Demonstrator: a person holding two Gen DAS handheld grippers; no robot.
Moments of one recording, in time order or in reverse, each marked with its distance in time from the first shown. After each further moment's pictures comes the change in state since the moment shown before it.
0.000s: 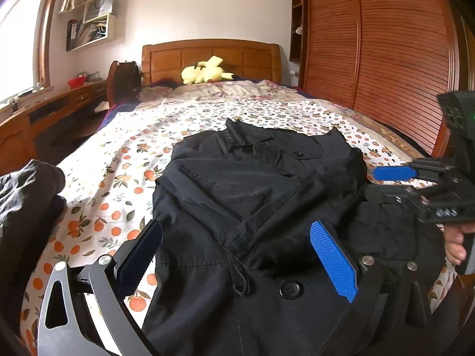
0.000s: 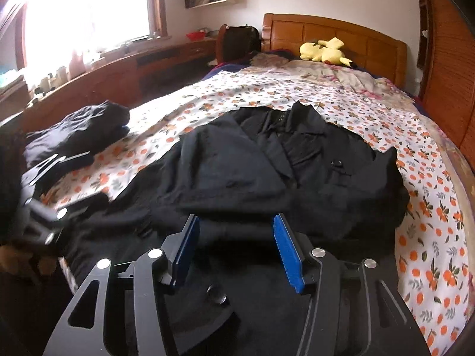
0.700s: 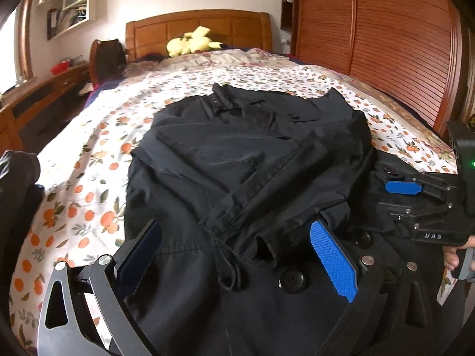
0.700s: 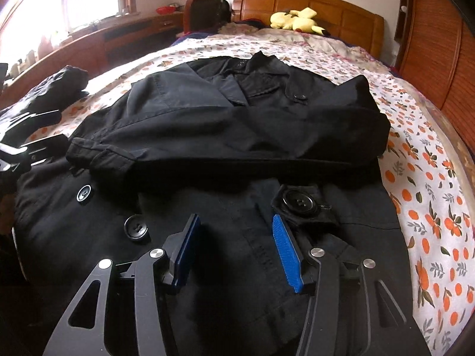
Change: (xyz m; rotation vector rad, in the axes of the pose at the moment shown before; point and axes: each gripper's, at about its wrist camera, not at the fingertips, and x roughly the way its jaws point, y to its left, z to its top) left arm 0.059 -0.010 -0.015 0.048 0.159 -0.044; right arm 0.044 -0.041 -0.073 0.051 0.113 -0.133
